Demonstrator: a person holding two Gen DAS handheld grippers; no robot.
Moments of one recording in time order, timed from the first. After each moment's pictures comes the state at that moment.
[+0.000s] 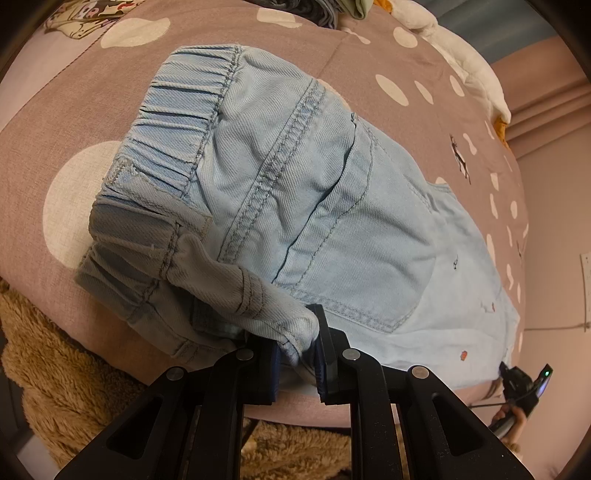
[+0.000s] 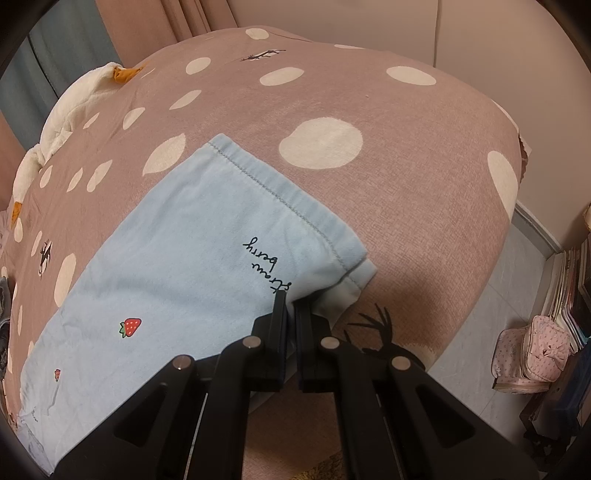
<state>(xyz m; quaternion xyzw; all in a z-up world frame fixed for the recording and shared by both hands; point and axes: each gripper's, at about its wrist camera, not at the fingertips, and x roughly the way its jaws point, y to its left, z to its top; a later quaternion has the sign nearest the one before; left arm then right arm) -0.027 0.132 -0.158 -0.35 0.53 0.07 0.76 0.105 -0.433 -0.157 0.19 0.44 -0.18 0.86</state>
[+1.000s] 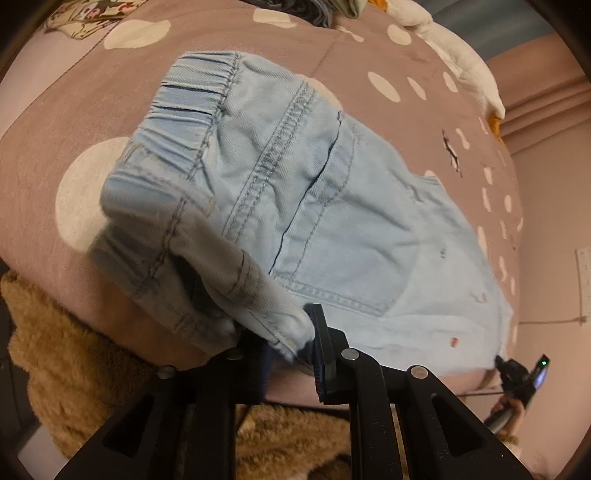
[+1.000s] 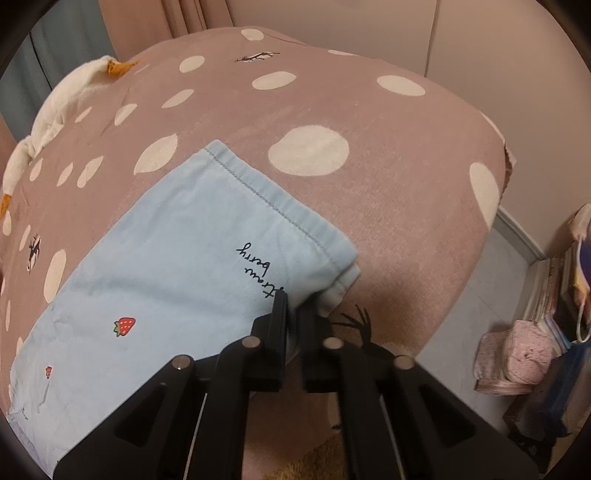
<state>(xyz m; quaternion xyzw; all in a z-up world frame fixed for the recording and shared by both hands) -0.036 0.137 -0.144 -0.36 0.54 0.06 0.76 0.104 -0.428 -0.144 0.15 0.45 -0.21 0.85</state>
